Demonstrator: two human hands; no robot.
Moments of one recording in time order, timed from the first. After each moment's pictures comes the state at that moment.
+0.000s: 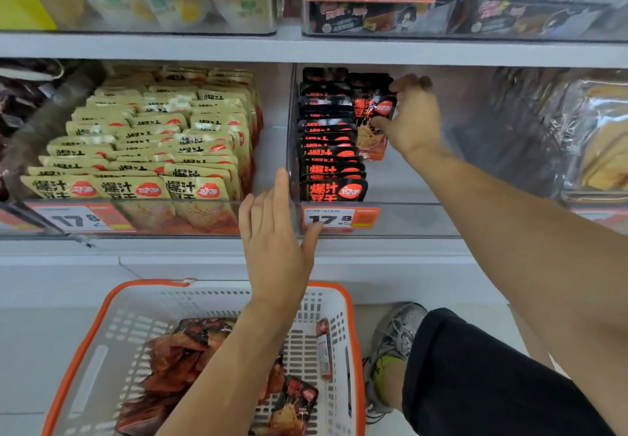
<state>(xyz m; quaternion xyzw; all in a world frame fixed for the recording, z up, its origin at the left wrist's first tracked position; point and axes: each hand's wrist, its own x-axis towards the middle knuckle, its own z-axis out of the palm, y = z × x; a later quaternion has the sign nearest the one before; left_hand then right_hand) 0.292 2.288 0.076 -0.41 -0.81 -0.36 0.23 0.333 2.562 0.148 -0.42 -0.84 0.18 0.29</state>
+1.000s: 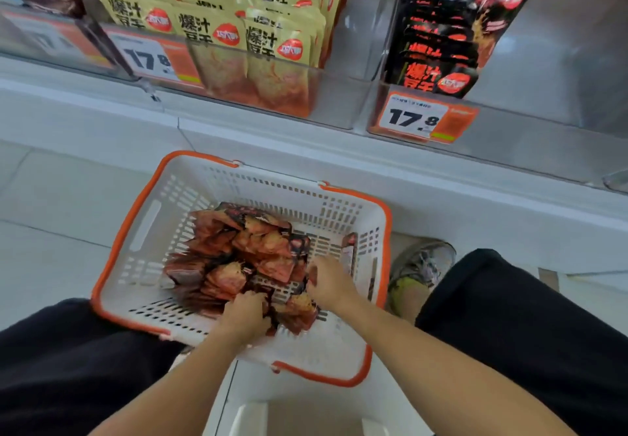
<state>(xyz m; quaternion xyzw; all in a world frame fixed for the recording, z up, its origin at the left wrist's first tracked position) 0.349 2.060 -0.131 -0.27 -0.87 0.03 -0.42 0.428 2.238 -0.107 -0.27 -0.85 0.40 -0.22</state>
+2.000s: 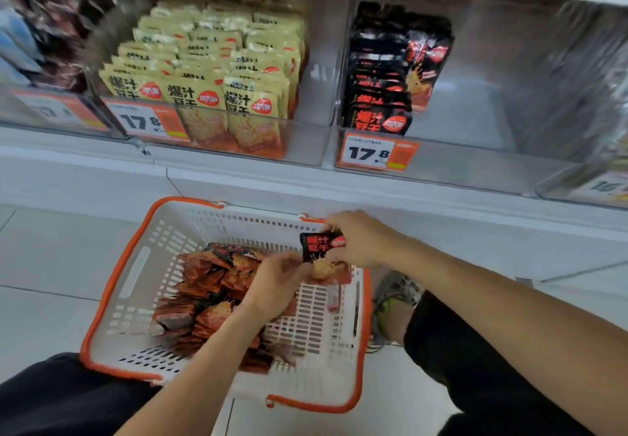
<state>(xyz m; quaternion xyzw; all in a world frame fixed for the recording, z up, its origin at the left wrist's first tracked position) 0.336 2.148 -0.014 -0.25 -0.79 -0.44 -0.35 0.403 2.333 0.061 -0.17 -0.92 0.30 -0.19</state>
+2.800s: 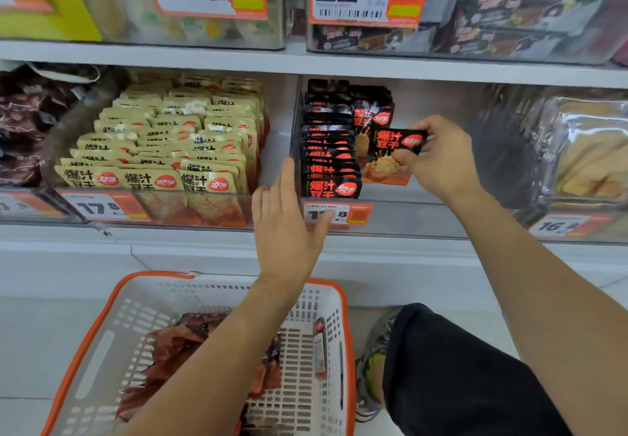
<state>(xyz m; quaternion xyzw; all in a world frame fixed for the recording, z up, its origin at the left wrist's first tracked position) 0.303 2.293 0.097 -0.39 -0.82 -0.38 0.17 0.419 2.504 0.172 -0.37 -0.83 0.27 0.32</state>
